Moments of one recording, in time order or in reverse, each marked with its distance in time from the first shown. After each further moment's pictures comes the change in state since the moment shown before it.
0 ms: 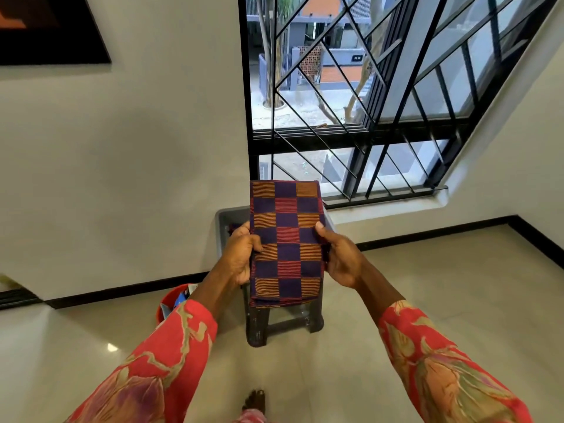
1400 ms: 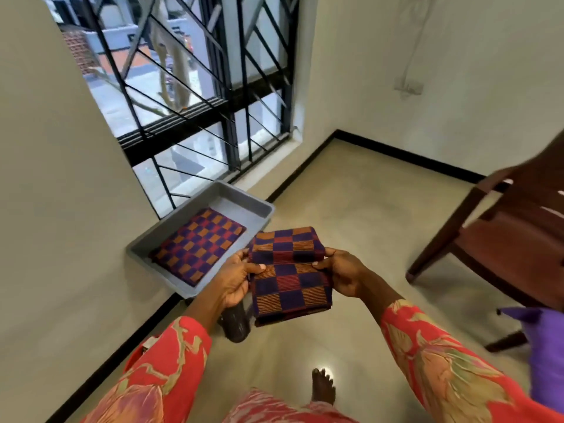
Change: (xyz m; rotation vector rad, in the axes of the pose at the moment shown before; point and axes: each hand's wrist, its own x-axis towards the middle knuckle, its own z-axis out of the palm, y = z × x) left_hand 0.011 -0.020 -0.093 0.227 -0.510 -0.587; right_hand -0.093 0.115 0.100 0.335 0.600 -0.014
